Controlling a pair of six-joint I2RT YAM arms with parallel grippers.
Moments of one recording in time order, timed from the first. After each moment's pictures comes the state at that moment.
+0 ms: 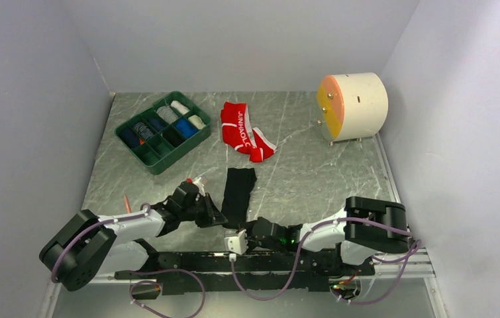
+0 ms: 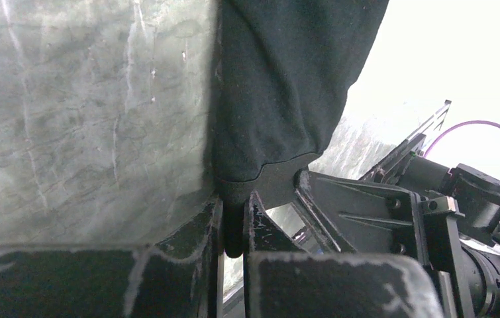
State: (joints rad) left arm -0.67 1.21 0.26 0.19 0.34 -1.00; right arm 1.37 1.52 0.36 0.59 0.20 -0.76
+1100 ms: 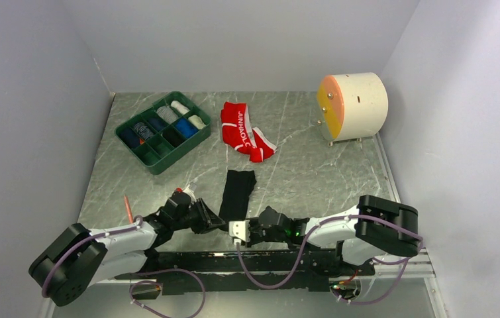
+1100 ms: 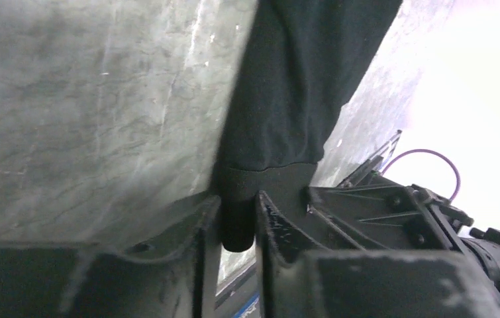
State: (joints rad) left arm -0.67 1.08 0.10 0.33 0.29 -1.20; right arm 1.27 1.43 0.35 0.59 -0.05 -0.48
